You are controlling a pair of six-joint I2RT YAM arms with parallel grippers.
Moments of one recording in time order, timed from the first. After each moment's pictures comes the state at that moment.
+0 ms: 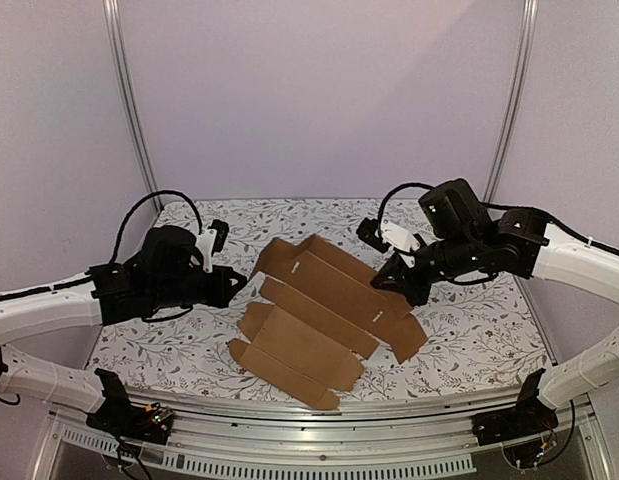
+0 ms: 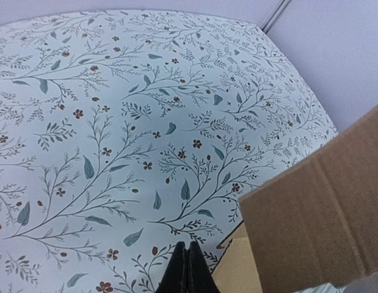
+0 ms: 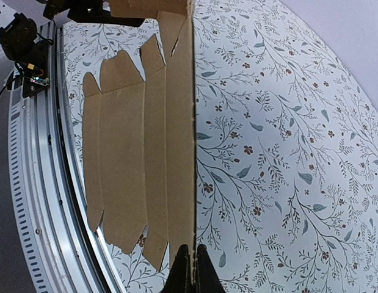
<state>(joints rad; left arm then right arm) -0.84 1.10 0.72 -0.20 -0.12 -0.52 0.90 1.31 1.17 -0.63 -0.15 -0.18</state>
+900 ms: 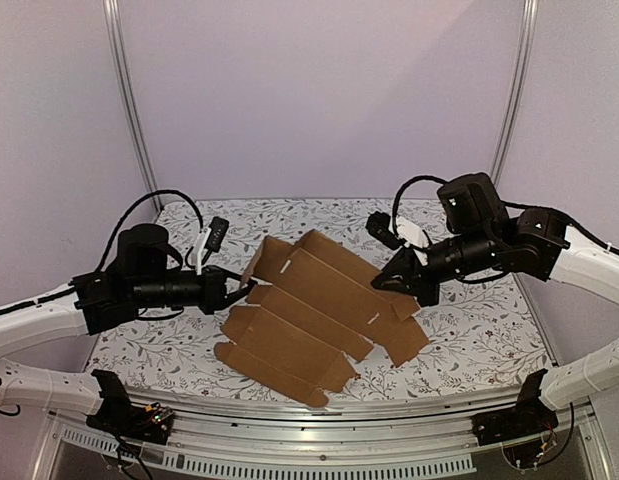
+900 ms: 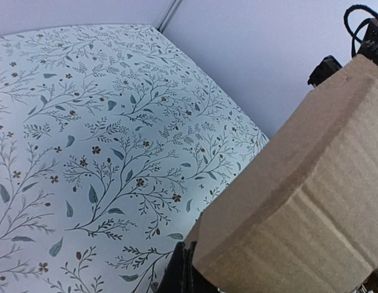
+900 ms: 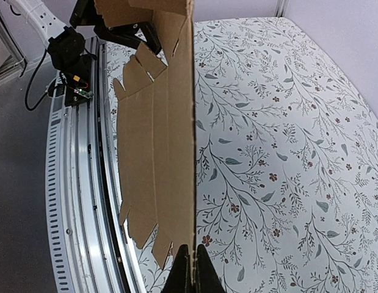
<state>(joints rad) -0.80 0.96 0.65 -0.06 0.28 -0.48 0.90 1.22 1.17 -0.62 -0.32 -0.21</state>
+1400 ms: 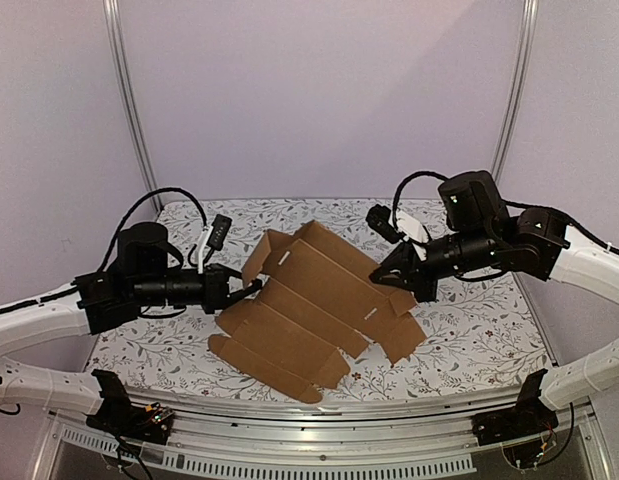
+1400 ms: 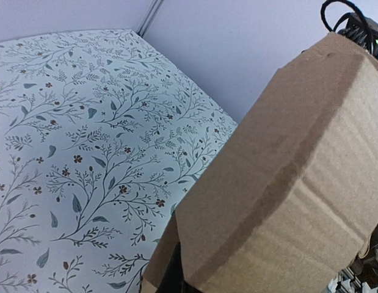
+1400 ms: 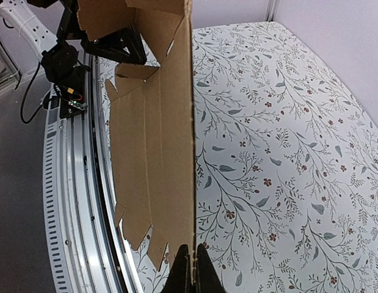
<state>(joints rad) -0.80 0.97 0.65 0.00 0.36 -0.48 0.90 1.22 1.17 -0.58 -0.29 -0.17</state>
